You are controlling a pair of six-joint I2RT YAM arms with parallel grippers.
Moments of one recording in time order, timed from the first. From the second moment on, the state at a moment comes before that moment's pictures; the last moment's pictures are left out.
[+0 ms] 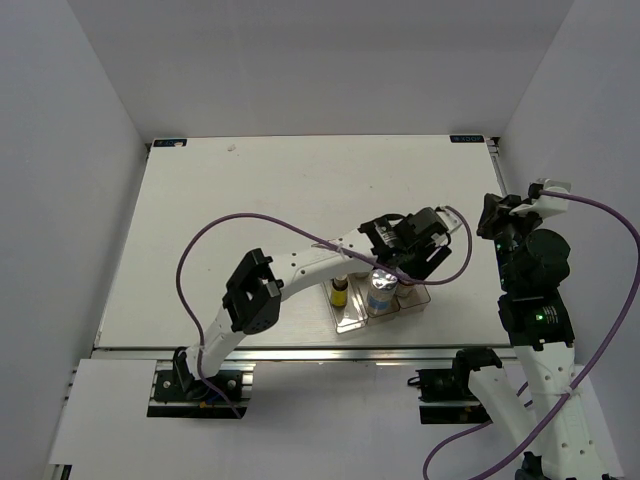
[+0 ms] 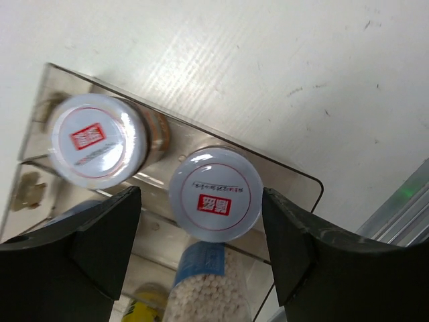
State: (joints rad) left arm -1.15 2.23 2.08 -0.72 -0.19 -0.15; right arm 0.15 0.59 0.85 -0.21 0.18 0.14
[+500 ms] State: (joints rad) left arm -1.11 1.80 1.84 -0.66 -0.39 -0.19; right arm 0.15 0.59 0.85 -0.21 0.10 0.12
